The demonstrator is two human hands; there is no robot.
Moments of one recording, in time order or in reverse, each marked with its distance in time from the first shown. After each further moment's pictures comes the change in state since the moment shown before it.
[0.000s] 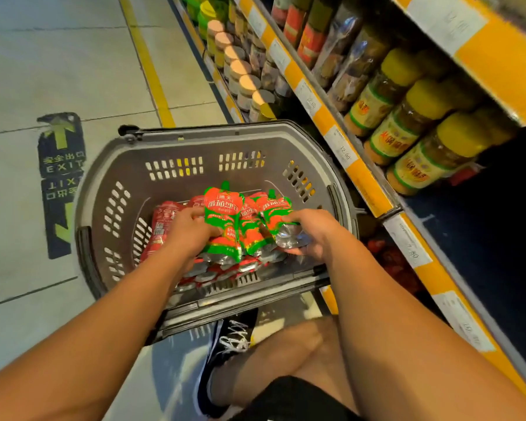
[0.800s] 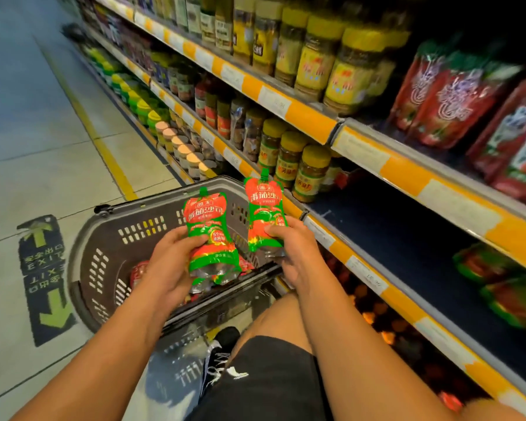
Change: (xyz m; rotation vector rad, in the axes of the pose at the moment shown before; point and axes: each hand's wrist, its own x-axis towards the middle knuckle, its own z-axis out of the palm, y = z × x) left_hand -0.175 0.067 0.025 -0.418 -0.329 0.192; right_hand -0.153 0.035 -0.051 0.562 0.100 -0.470
